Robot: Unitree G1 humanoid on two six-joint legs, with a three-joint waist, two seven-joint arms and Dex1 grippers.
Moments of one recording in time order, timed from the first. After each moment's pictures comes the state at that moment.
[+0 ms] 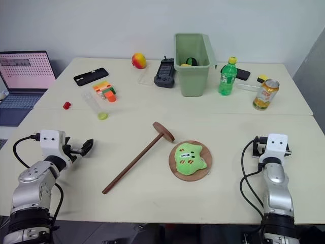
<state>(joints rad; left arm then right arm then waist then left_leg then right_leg) -0.23 0.61 0.38 0.32 -0.25 0.25 -0.45 -0.17 -0.28 -0.28 0.05 0.02 0.22 -0.05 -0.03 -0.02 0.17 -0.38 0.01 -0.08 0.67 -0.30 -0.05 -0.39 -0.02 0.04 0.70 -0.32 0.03</state>
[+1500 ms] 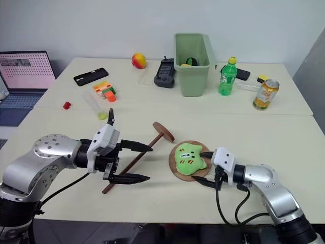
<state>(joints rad) -0.32 0.90 -0.04 -0.39 -0.61 0.57 -1.23 -0.11 -0.62 0.19 -0.29 0.26 0.26 0.88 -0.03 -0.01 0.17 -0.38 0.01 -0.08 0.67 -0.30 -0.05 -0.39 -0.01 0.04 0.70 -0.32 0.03</state>
